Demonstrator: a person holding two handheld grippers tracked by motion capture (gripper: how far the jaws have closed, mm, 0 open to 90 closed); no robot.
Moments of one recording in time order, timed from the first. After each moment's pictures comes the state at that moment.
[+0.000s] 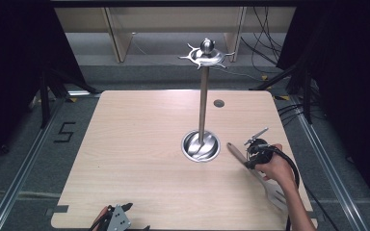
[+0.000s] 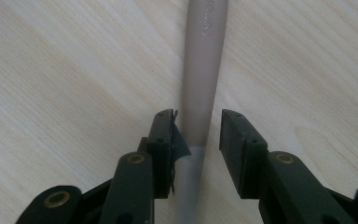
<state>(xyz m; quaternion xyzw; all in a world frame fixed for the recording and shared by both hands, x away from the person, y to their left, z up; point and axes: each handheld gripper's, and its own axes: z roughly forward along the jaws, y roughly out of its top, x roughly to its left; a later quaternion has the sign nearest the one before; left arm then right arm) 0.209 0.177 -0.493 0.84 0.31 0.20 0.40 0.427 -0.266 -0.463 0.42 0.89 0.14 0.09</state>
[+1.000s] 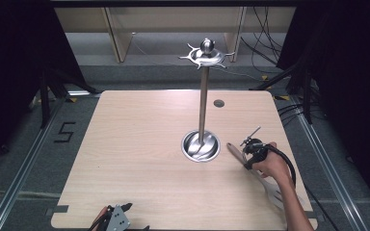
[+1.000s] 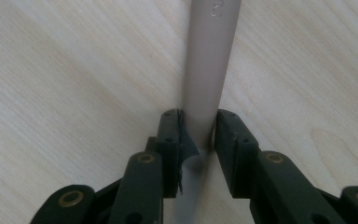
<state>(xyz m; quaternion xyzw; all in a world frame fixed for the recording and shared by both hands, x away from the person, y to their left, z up) 0.209 0.179 -0.493 0.84 0.30 0.21 0.40 0.439 -0.257 -0.473 0.40 0.91 0.09 0.06</state>
